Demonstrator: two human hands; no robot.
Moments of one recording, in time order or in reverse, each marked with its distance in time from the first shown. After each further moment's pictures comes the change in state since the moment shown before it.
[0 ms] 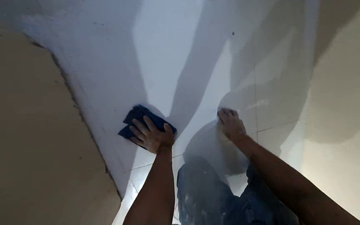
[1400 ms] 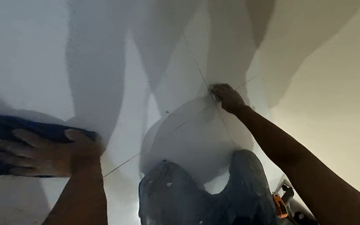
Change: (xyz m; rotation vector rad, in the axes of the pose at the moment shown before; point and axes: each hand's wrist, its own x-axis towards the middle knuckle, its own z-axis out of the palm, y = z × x) left_hand -0.001 -0.006 0.006 -0.088 -0.021 0.066; right_hand -0.057 0.214 0.032 -0.021 0.173 0.027
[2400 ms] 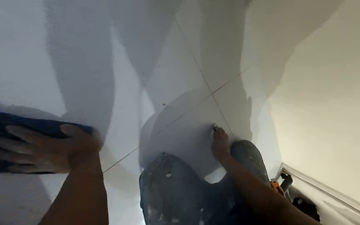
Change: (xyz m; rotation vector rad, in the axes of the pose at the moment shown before) left_hand 0.005 0.001 -0.001 0.002 -0.012 0.037; right_hand -0.141 -0.130 0.117 0.365 -0.162 0.660
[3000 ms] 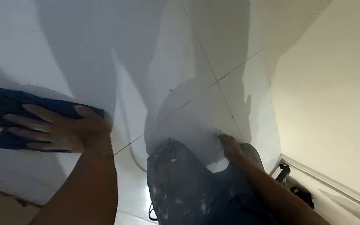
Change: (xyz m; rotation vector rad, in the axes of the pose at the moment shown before) left_hand 0.000 0.005 -0.006 0.077 0.023 -0.004; right_hand -0.039 0.074 0.023 -0.155 -0.201 -0.157
